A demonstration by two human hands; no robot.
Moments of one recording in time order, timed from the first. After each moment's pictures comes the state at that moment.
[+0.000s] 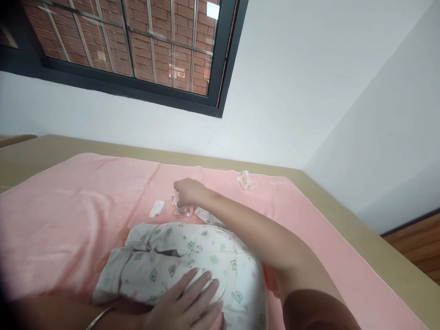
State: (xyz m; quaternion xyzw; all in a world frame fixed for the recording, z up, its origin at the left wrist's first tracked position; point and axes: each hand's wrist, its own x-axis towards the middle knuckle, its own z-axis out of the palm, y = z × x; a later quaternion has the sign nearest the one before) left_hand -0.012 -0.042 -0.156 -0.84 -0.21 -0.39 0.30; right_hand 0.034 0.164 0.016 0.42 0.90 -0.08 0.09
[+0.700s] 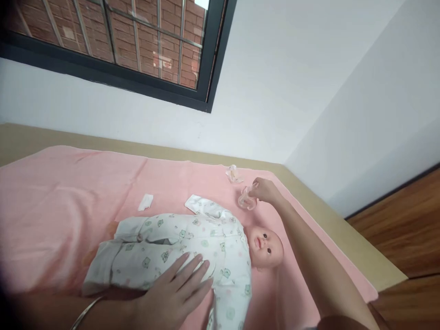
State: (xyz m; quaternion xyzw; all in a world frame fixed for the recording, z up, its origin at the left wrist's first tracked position) left_hand -0.026 -0.050 -0.135 -0.90 -0.19 -0.32 0.25; right_hand 0.284 0.139 0.034 0.77 0.63 -0.11 -0.06
